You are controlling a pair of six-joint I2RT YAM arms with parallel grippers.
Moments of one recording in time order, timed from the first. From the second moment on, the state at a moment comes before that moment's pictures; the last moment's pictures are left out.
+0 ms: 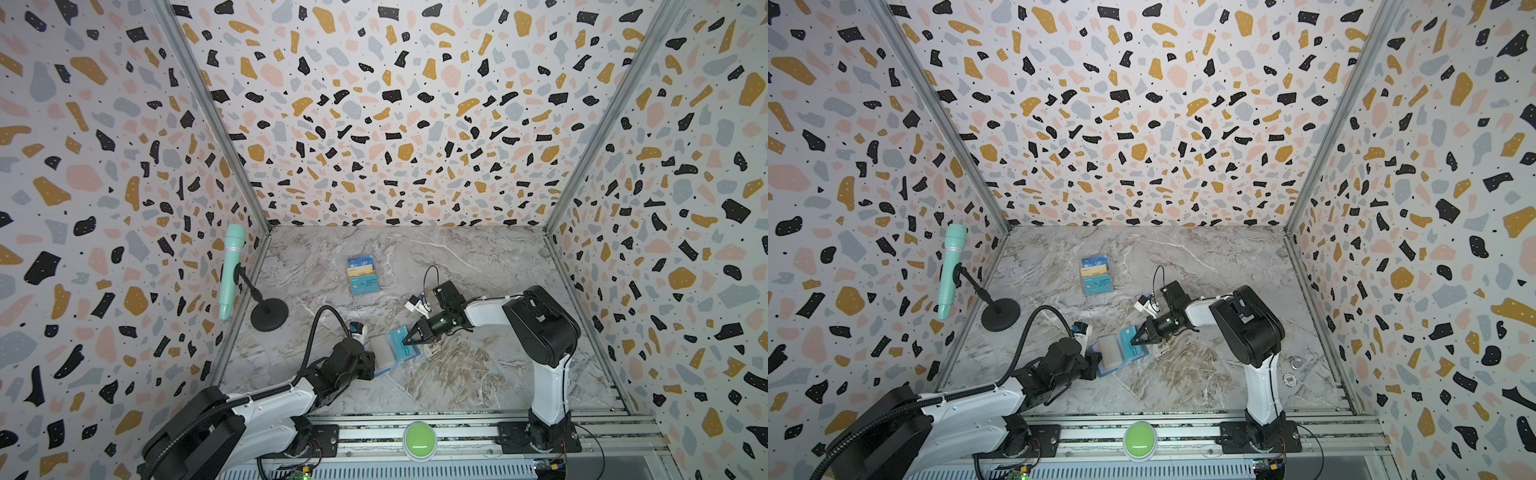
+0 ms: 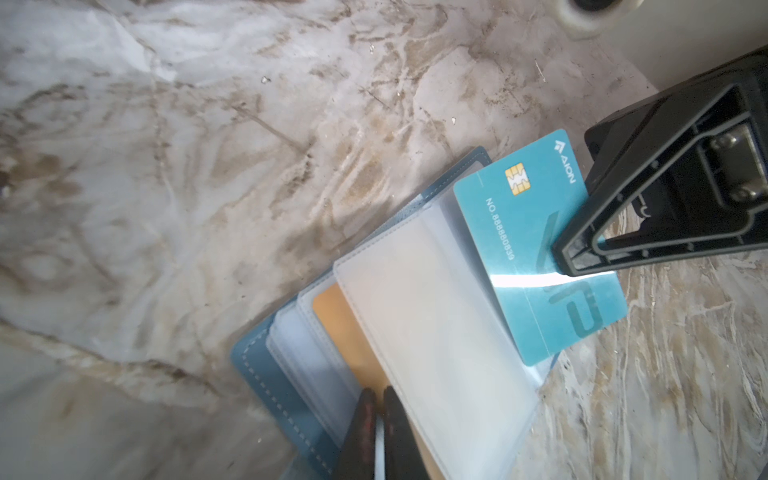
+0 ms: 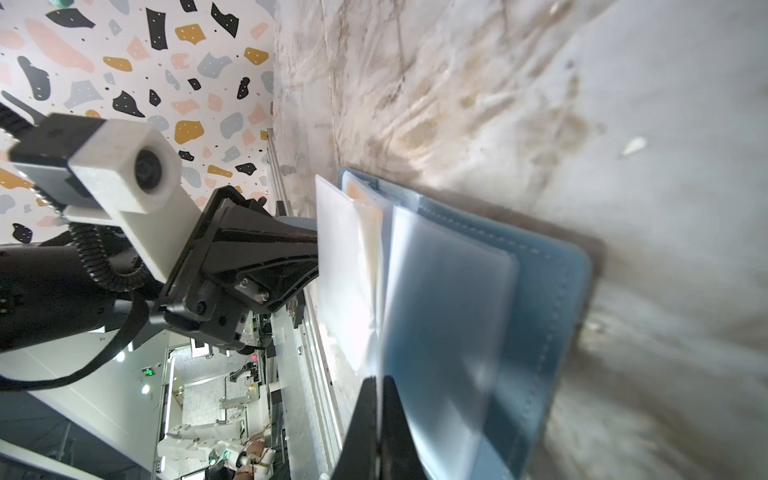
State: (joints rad) left arm -0.74 1.10 0.18 0.17 -0.03 -0.58; right arm 0.60 1.99 1.01 -0.09 -1.06 0.36
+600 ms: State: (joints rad) left arm -0.74 0.99 0.19 0.01 -0.09 -0.59; right arm 0.59 1.85 1.09 -0.40 -0.83 0.14
